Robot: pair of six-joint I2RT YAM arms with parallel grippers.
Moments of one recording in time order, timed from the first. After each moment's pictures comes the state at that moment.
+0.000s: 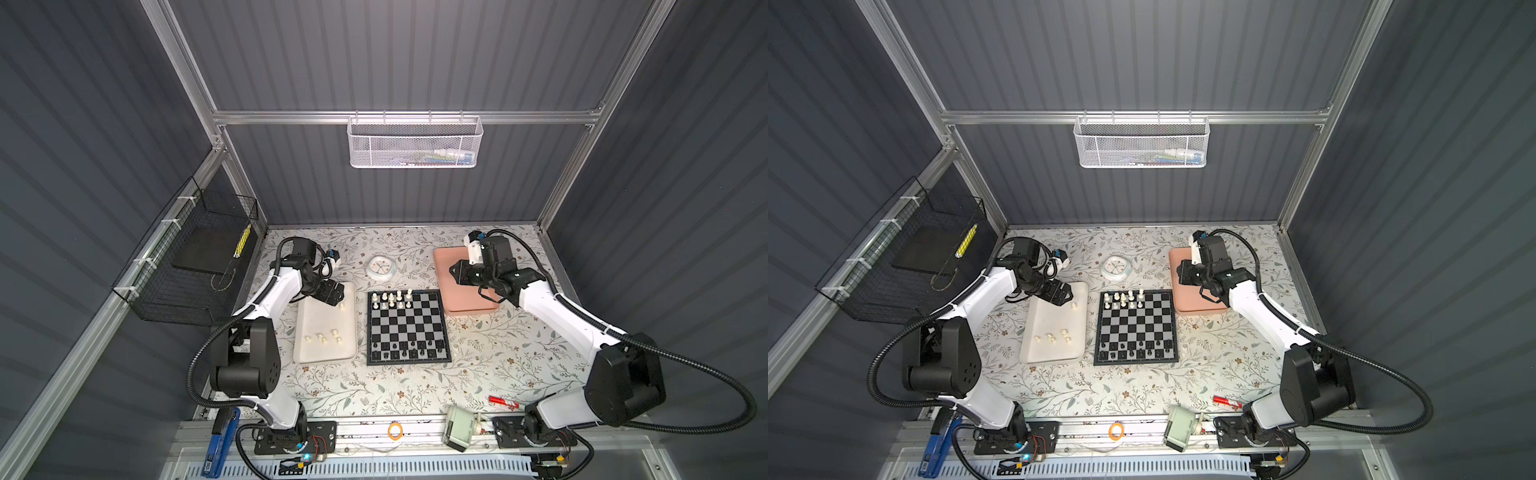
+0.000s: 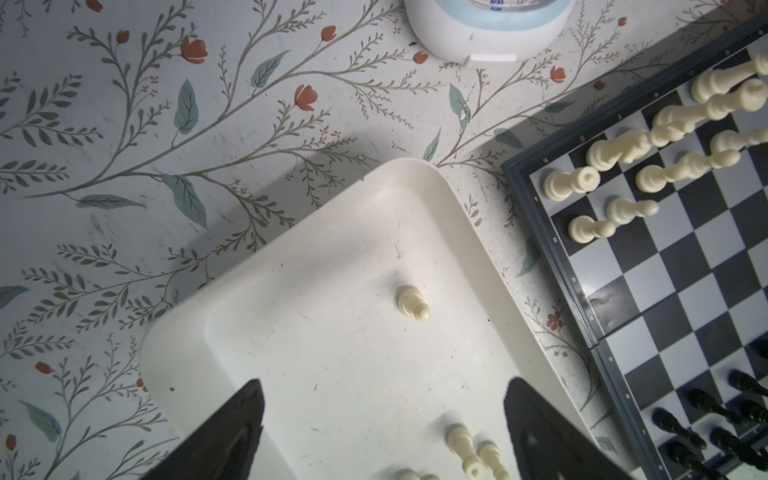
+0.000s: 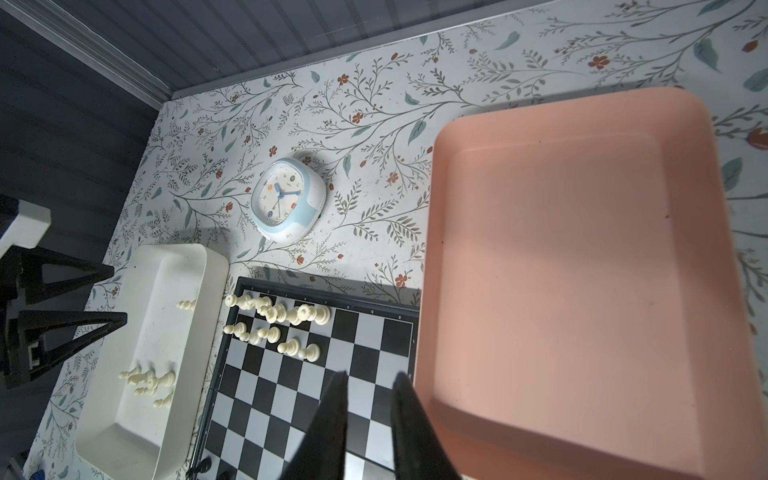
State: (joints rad) left arm -0.10 1.64 1.24 -0.78 0.22 0.38; right arm 0.36 1.46 1.10 -0.34 -0.18 0.39
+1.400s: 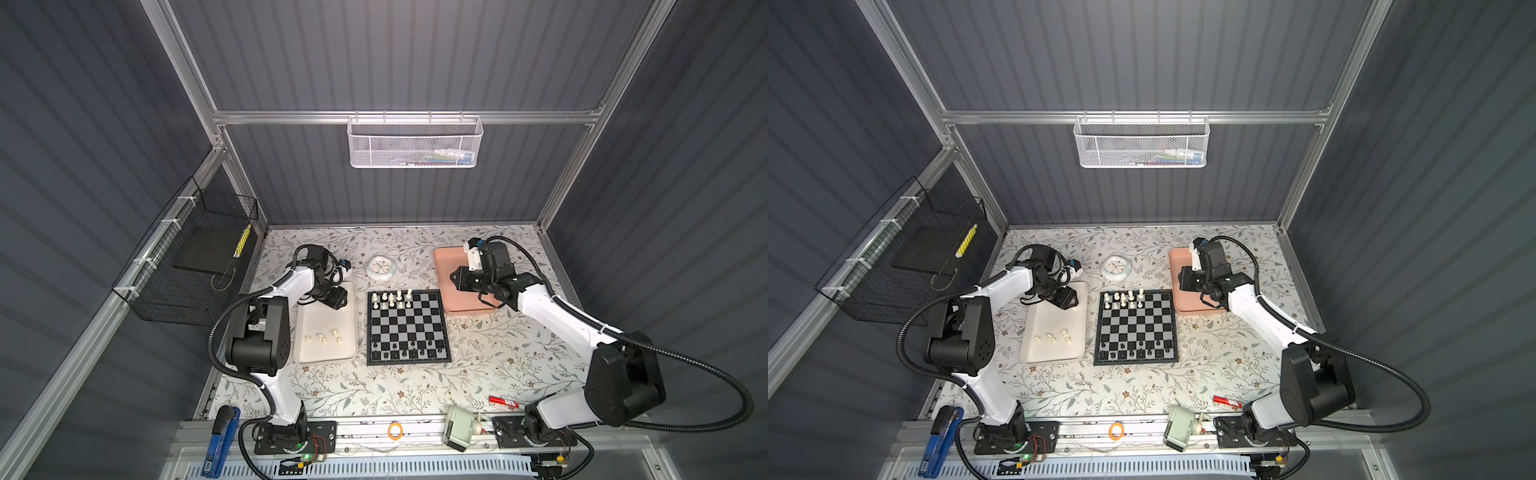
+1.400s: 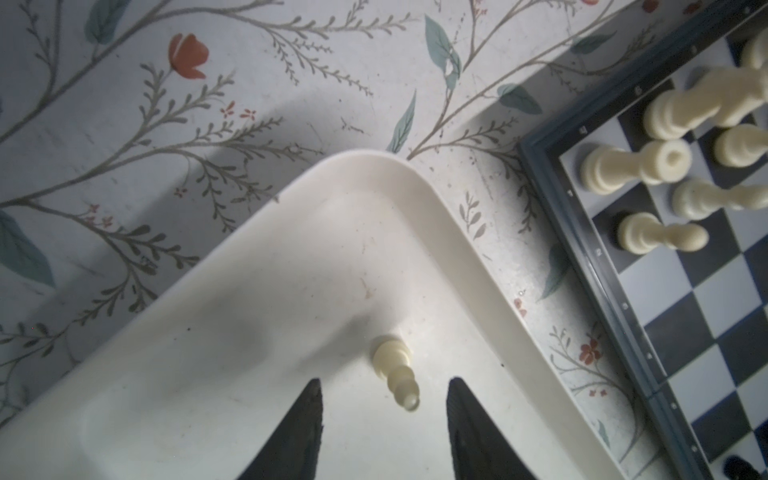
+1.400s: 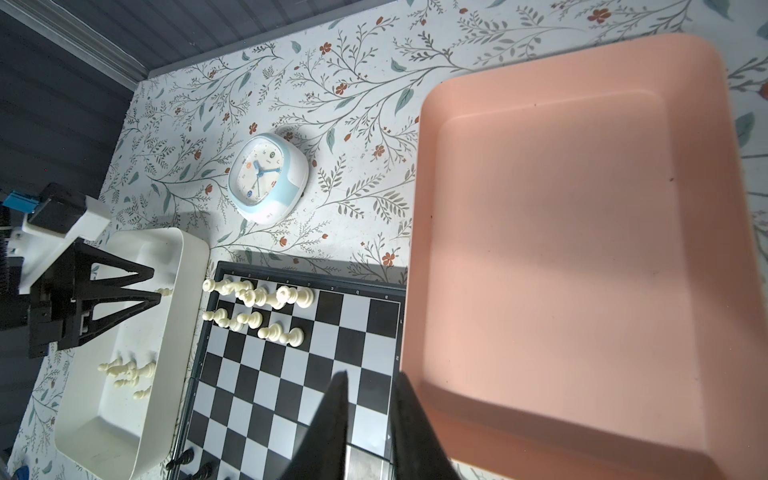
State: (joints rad) left arm -0.15 1.81 1.24 -0.71 0.24 0.43; right arm 0.36 1.46 1.04 -0.33 -0.17 0.39
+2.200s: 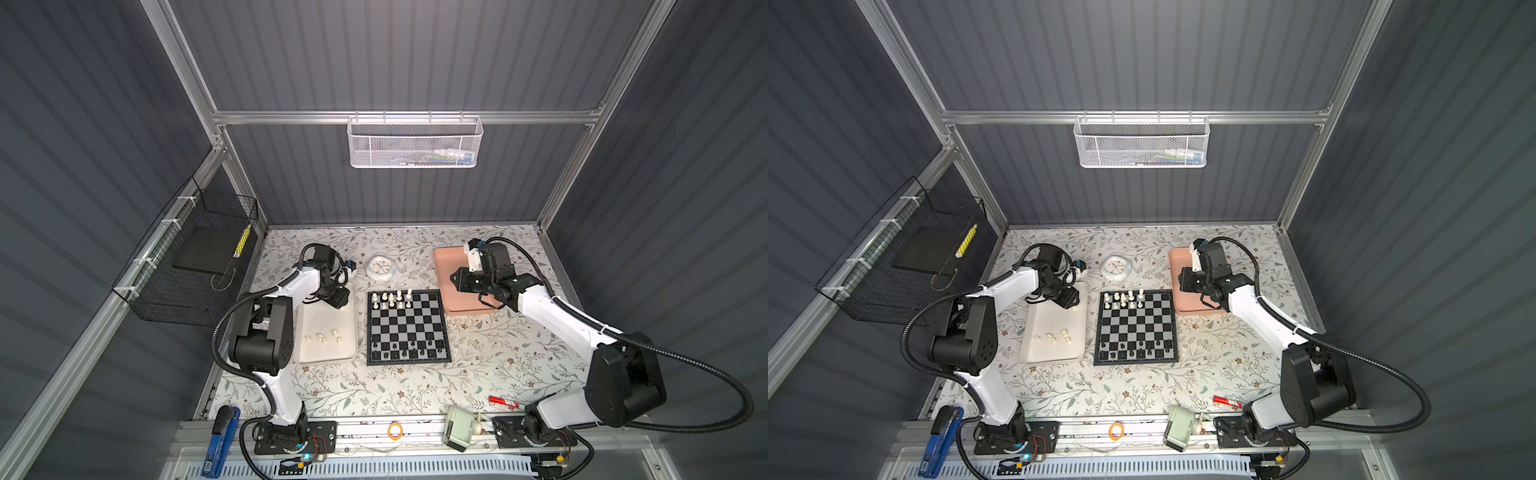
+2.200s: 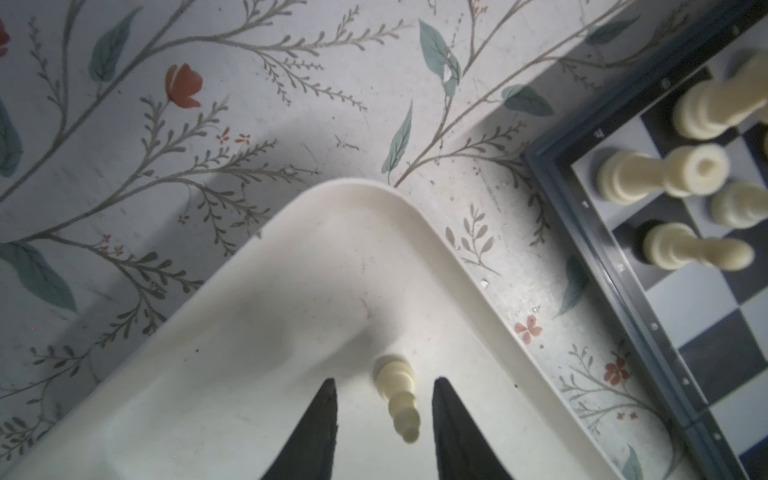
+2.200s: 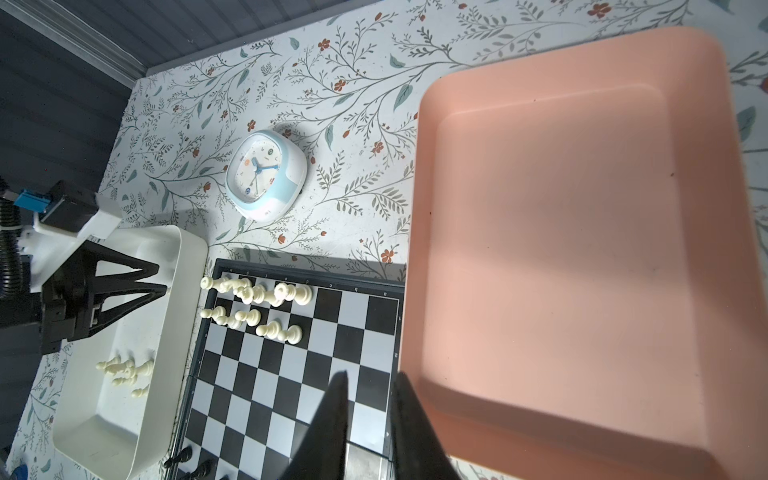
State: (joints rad) left arm -0.19 1.83 1.24 -0.68 0.16 0.45; right arm 0.36 1.46 1.03 -0.32 -0.17 0.39
